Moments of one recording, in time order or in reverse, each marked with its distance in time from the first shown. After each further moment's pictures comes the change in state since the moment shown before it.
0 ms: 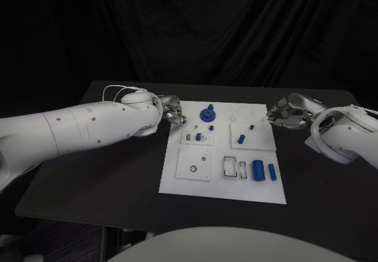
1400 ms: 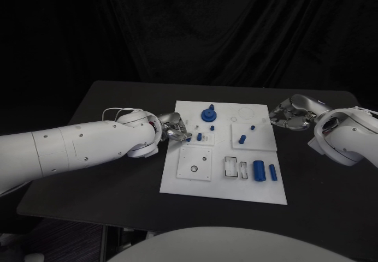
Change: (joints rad) left arm -0.075 -0.095 0.000 0.167 0.144 -0.068 0.008; left_hand -0.051 0.041 -0.130 0.021 0.037 0.005 0.005 0.008 0.003 0.000 0.000 0.000 0.000 0.000 0.000 0.000 0.001 0.000 -0.003 0.004 -0.008 0.000; right arm -0.001 -0.009 0.000 0.004 0.016 0.000 0.000; right_hand -0.004 -0.004 0.000 0.000 0.004 0.000 0.000 -0.011 -0.003 -0.004 -0.004 -0.002 -0.009 0.000 0.000 -0.004 -0.005 0.000 -0.004 -0.004 -0.009 0.000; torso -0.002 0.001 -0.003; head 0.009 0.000
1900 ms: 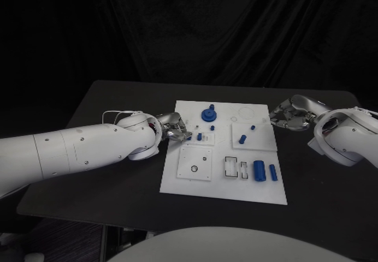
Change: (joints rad) left arm -0.014 -0.003 0.000 0.005 -0.044 -0.064 0.004; left_hand -0.004 0.022 -0.051 0.020 0.032 0.000 0.000 0.000 0.000 0.000 0.000 0.000 0.000 0.000 0.000 0.000 0.000 0.000 0.000 0.000 0.000 0.000; right arm -0.002 0.000 0.000 -0.001 0.002 0.000 0.000; right_hand 0.000 0.000 0.000 0.000 0.000 0.000 0.000 -0.001 0.000 -0.004 0.004 0.001 -0.005 0.000 0.000 0.000 0.000 0.000 0.000 0.000 0.000 0.000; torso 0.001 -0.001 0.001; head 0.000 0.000
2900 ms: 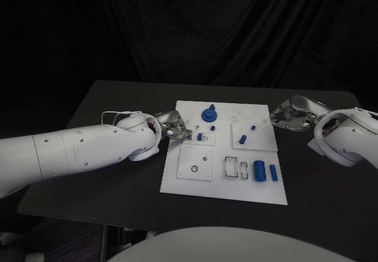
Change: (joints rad) left arm -0.003 -0.006 0.000 0.008 -0.024 -0.048 -0.008; left_hand 0.008 0.021 -0.076 0.029 0.026 0.016 -0.002 0.000 0.000 0.000 0.000 0.000 0.000 0.000 0.000 0.000 0.000 0.000 0.000 0.000 0.000 0.000; right arm -0.003 0.004 0.000 -0.005 0.001 0.001 0.000; right_hand 0.000 0.000 0.000 0.000 0.000 0.000 0.000 0.000 0.000 0.000 0.000 -0.003 -0.006 0.000 0.000 0.000 0.000 0.000 0.000 0.000 0.000 0.000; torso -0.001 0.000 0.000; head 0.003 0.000
